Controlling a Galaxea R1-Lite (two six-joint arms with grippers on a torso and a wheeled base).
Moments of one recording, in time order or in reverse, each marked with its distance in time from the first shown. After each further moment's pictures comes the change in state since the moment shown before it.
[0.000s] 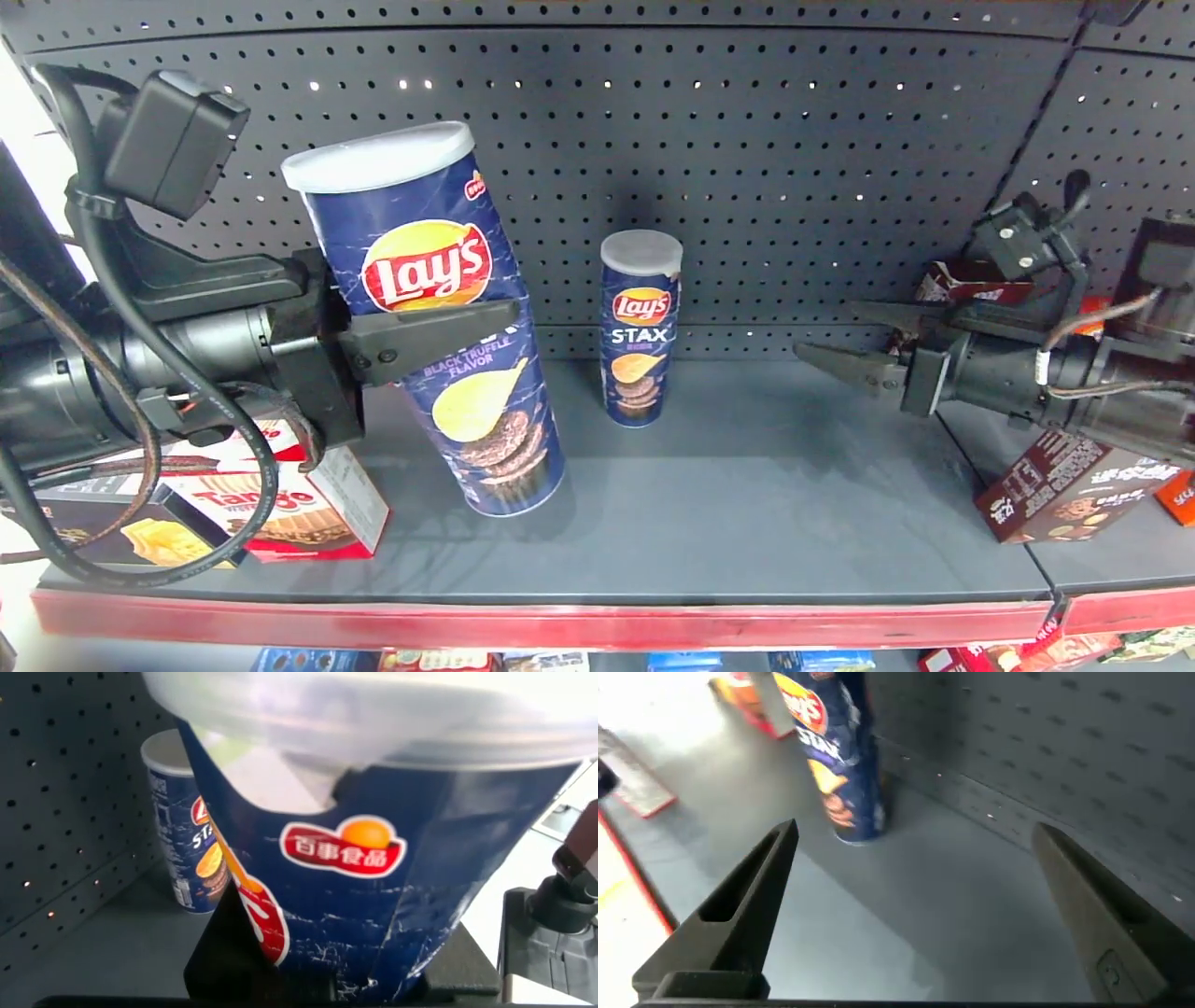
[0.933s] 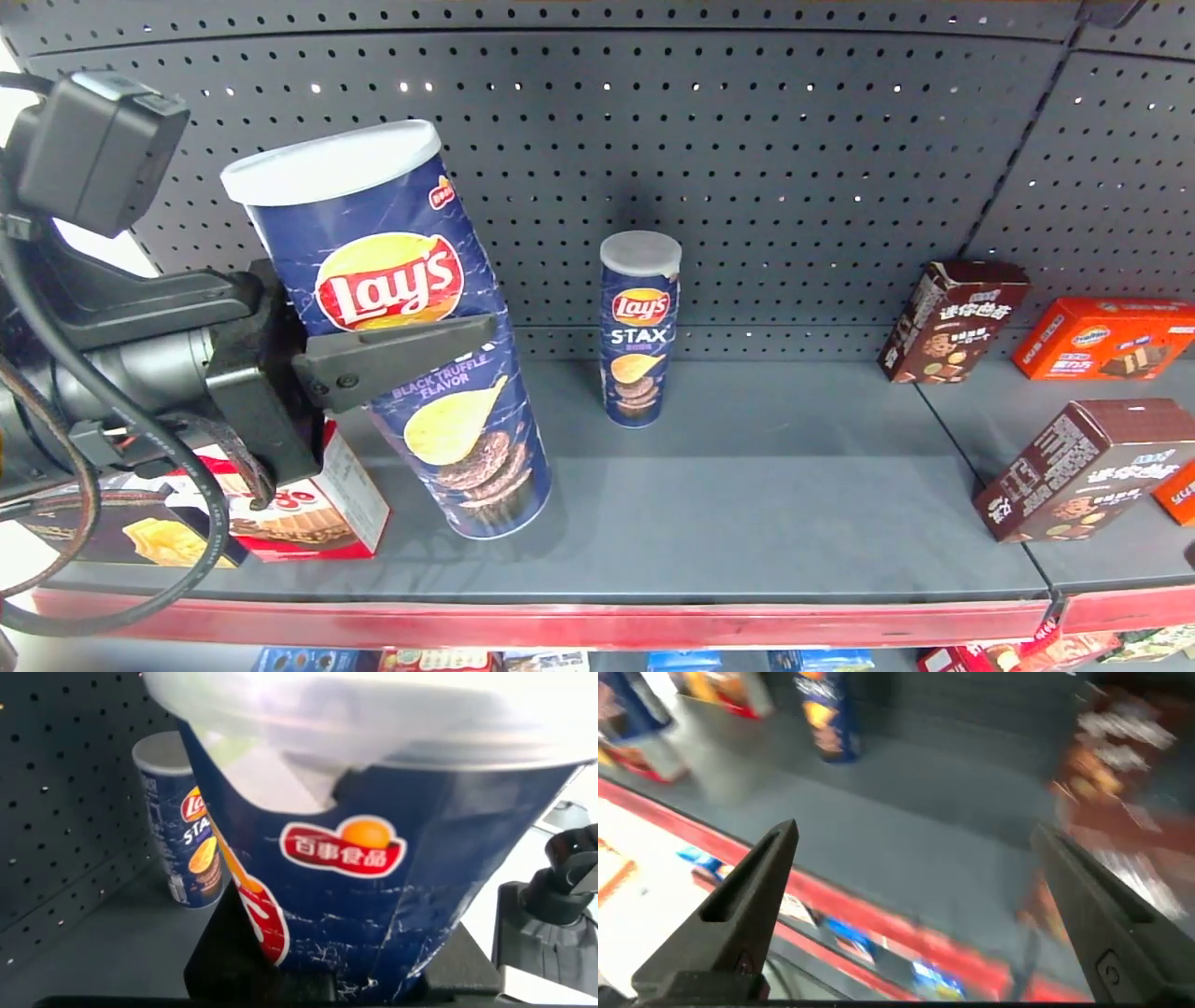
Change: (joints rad) left arm -0.008 -0.070 0.049 0.008 0.000 0.011; right arm -0.153 -0.851 0.400 0.425 -0.111 0.056
